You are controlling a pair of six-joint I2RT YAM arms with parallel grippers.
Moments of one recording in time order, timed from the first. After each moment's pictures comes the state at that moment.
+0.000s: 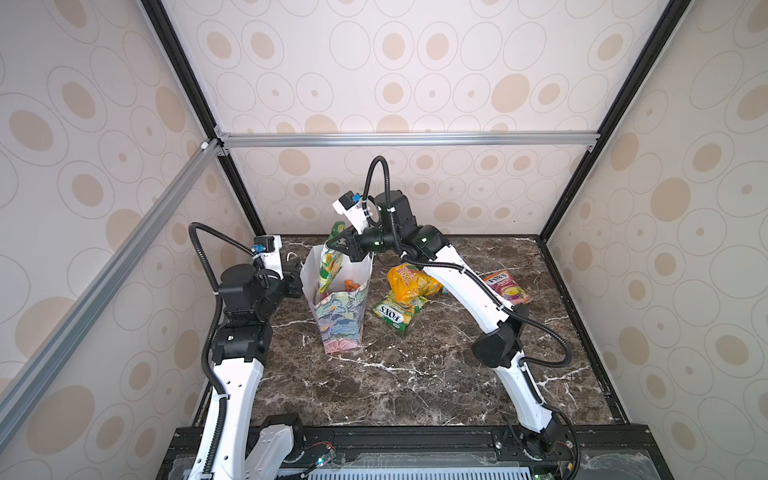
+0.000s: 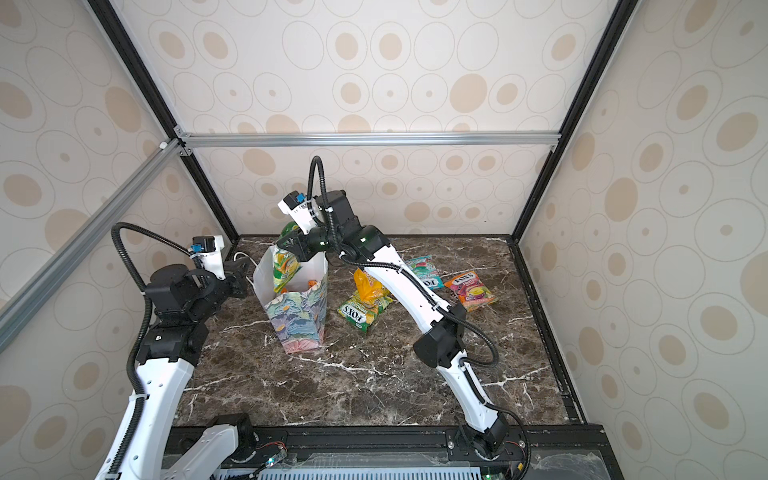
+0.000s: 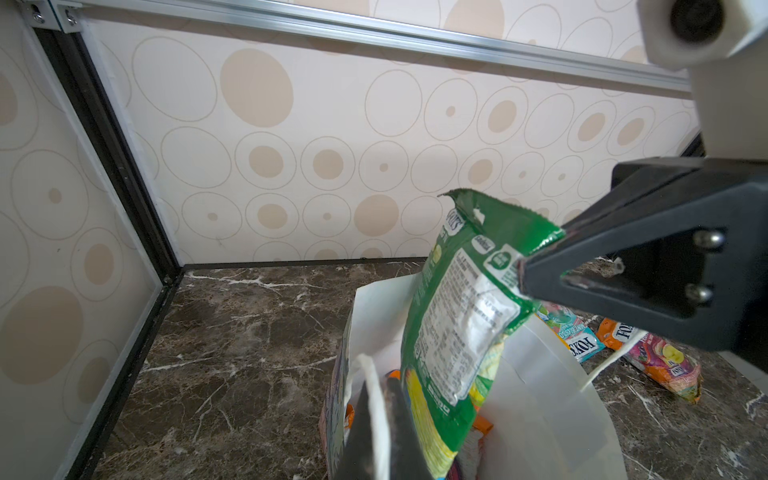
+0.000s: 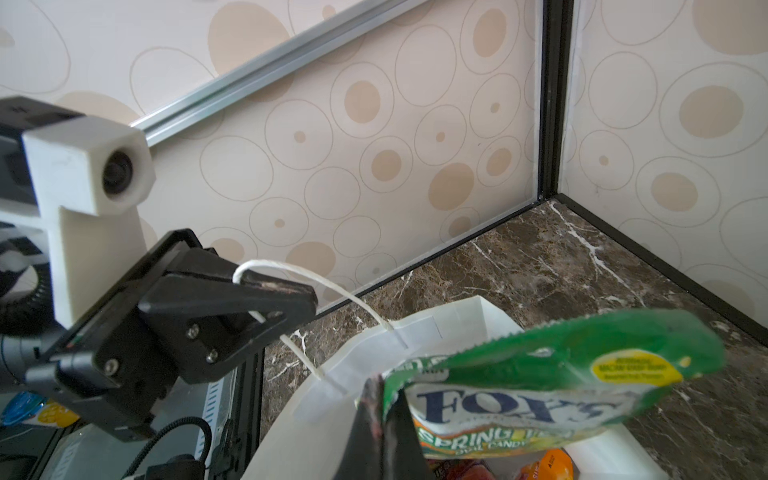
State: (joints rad) left arm 0.10 0.90 0.96 -0.27 0.32 -0.07; right arm 0.80 2.31 2.64 -0.67 -0.58 0.15
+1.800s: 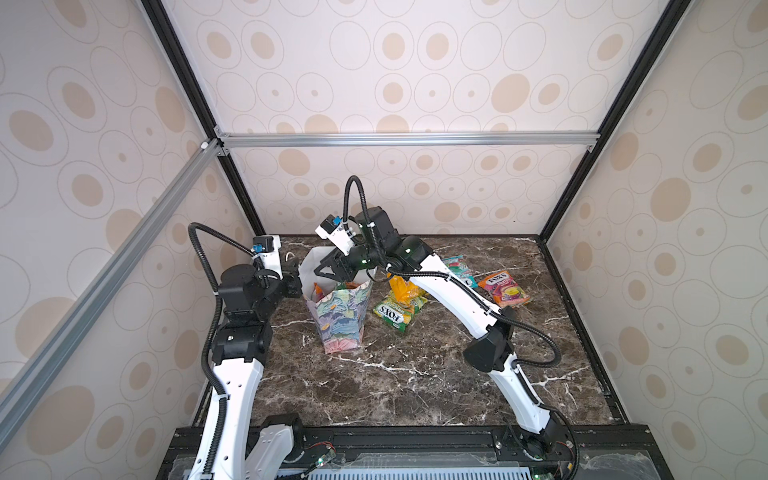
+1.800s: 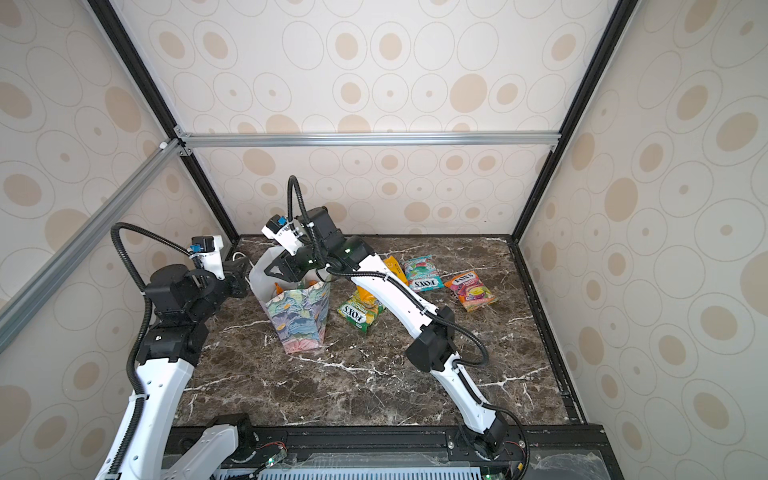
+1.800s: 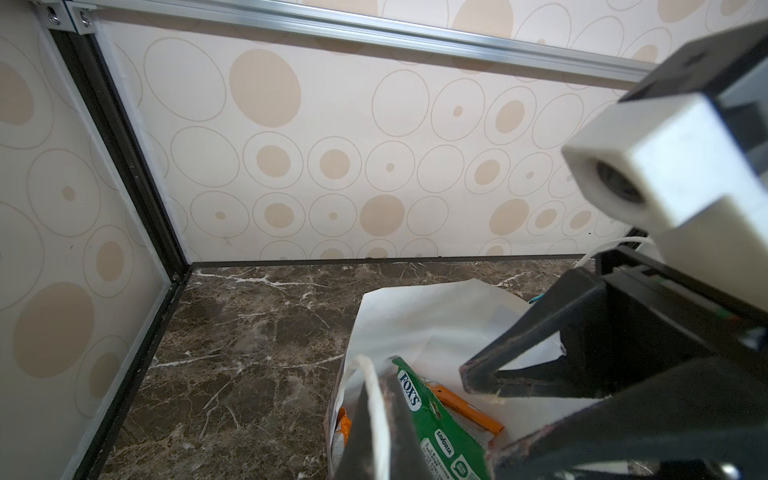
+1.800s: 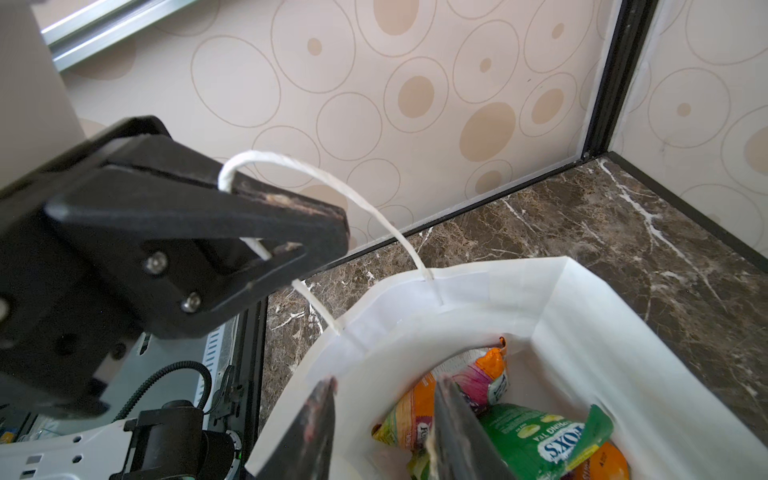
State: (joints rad) left arm 0.10 0.90 0.96 -0.27 0.30 -0.07; right arm 0.87 2.35 2.64 -0.74 -0.57 0.06
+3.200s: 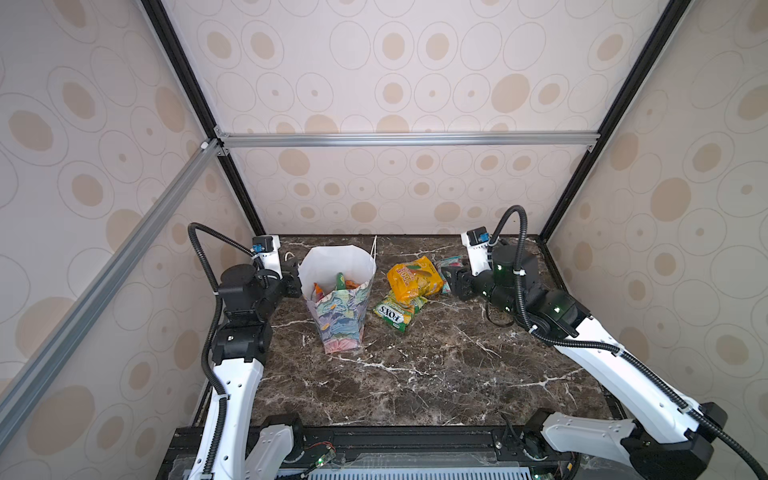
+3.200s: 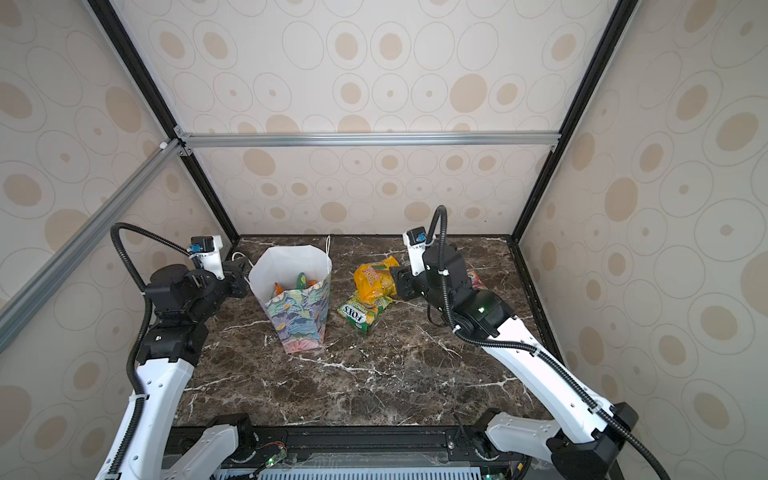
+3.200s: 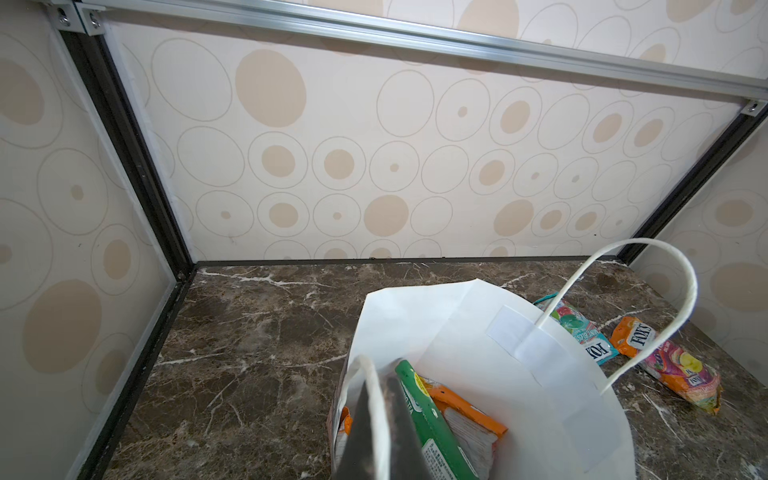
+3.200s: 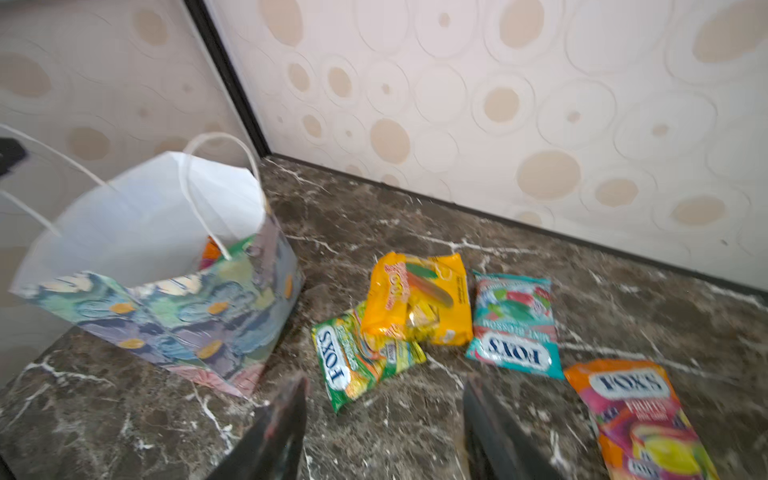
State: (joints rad) left arm 0.10 0.90 0.96 -0.27 0.29 -0.07; right arm 0.65 1.15 1.26 -0.56 0.16 0.19
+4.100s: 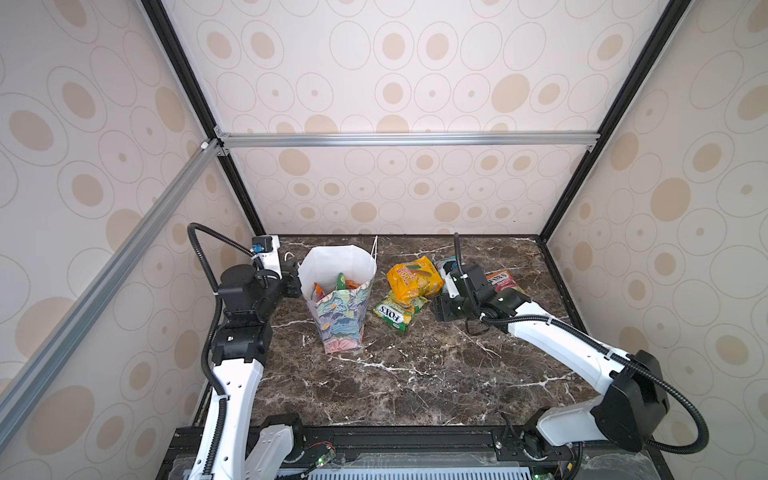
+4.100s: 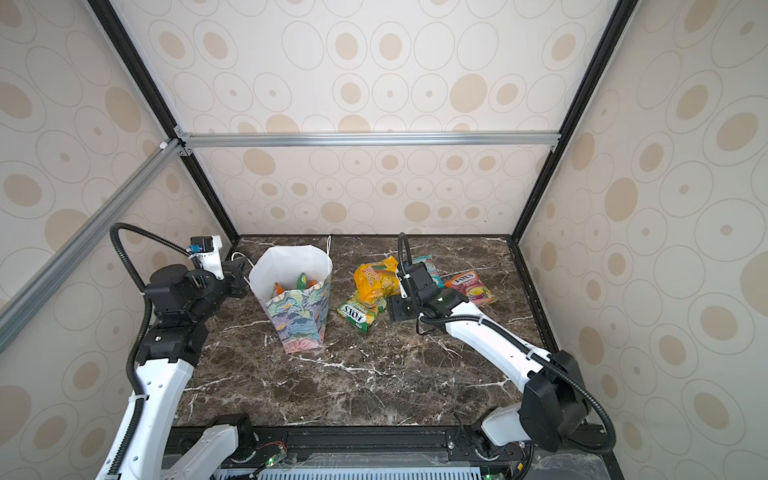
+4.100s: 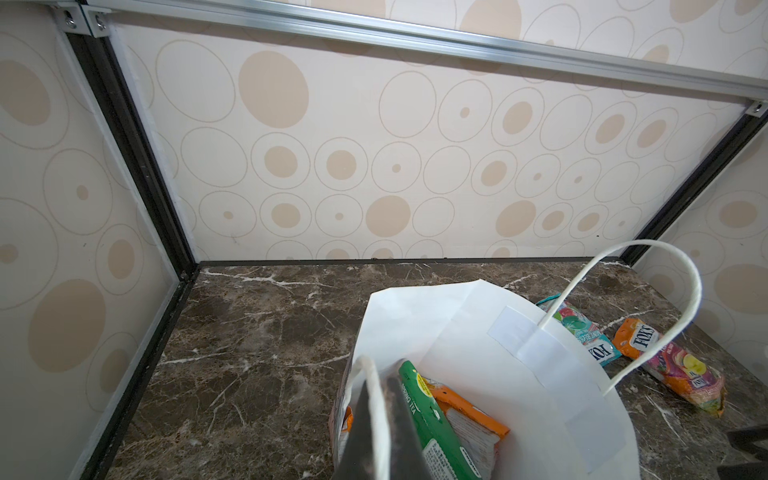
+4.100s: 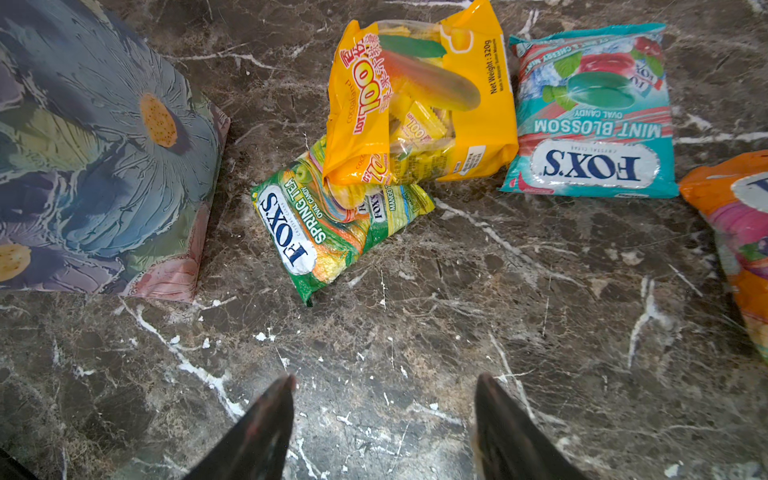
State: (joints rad) left arm 0.10 0.89 0.96 -0.27 0.28 -0.07; right arm 0.62 1.42 1.12 -0.58 0.03 0.35
